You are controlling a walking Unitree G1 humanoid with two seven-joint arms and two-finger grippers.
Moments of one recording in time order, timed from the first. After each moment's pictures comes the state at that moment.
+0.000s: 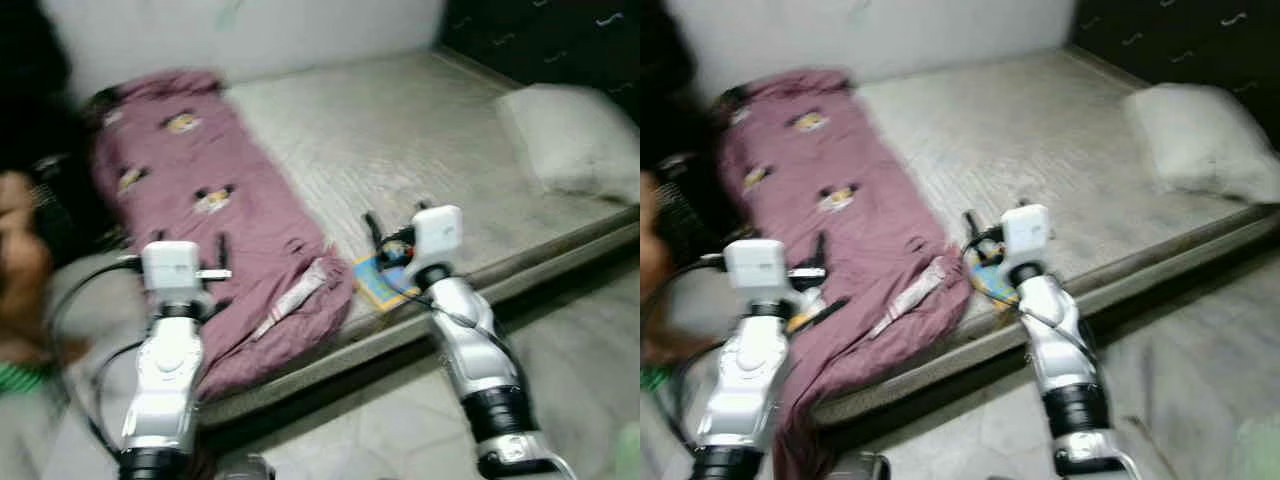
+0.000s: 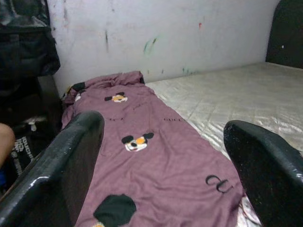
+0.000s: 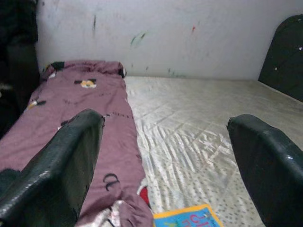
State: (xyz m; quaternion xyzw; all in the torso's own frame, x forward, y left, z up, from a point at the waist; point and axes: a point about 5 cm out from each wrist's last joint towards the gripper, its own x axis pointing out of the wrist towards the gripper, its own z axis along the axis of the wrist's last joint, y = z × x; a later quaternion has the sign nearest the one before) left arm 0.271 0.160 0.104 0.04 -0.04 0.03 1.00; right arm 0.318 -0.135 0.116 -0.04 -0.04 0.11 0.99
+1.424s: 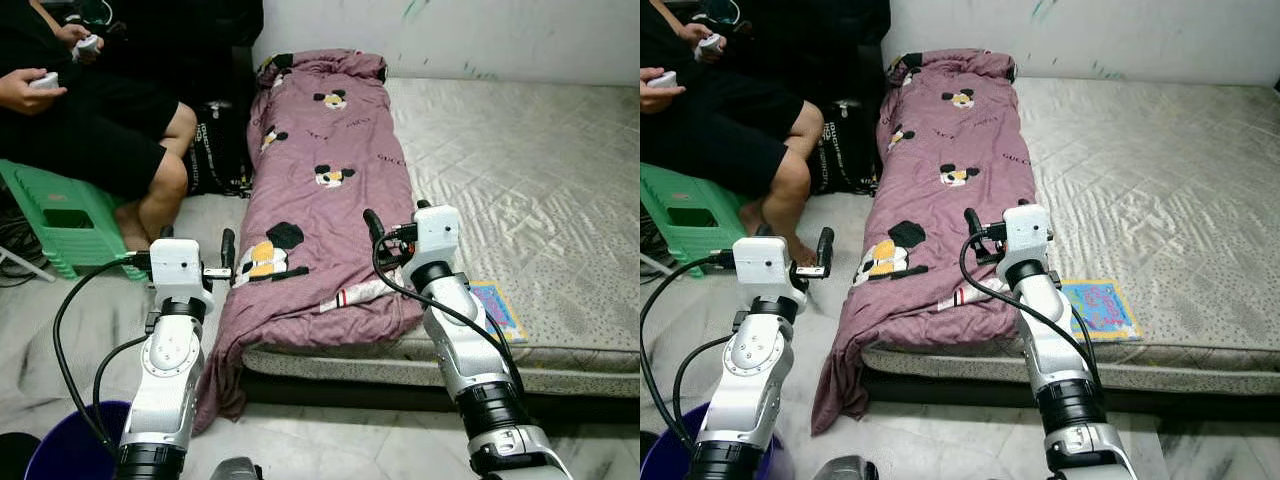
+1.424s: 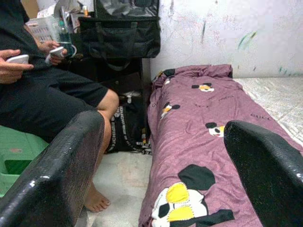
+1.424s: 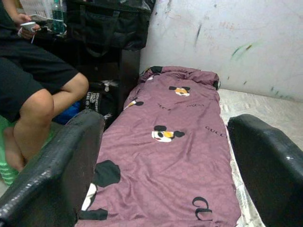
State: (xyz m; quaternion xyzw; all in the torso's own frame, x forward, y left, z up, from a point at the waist) left arm 0.274 0.166 0.106 0.04 -0.05 0.02 1.00; right arm 0.322 -0.128 0.114 -0.03 -0.04 0.11 0.99
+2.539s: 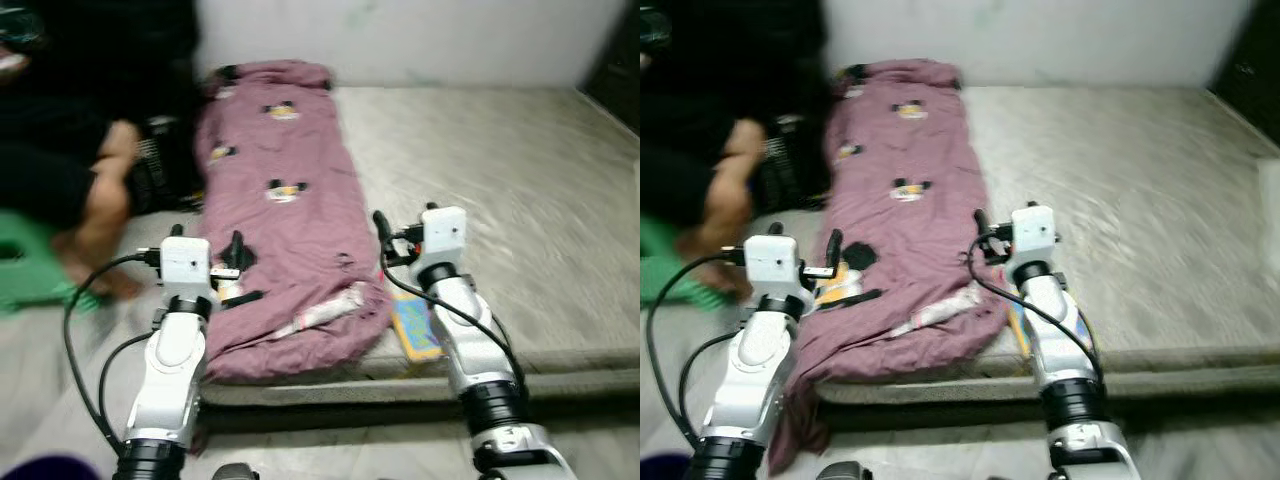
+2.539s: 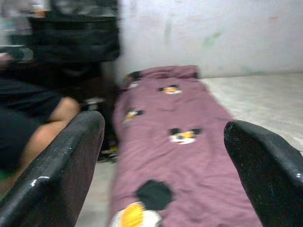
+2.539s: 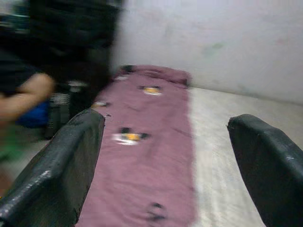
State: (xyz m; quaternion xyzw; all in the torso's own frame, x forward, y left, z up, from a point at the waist) left arm 0.277 0.163 0.104 0.05 -0.04 0.01 1.00; right arm 0.324 -0.128 0.112 -0.03 -0.04 0.11 0.99
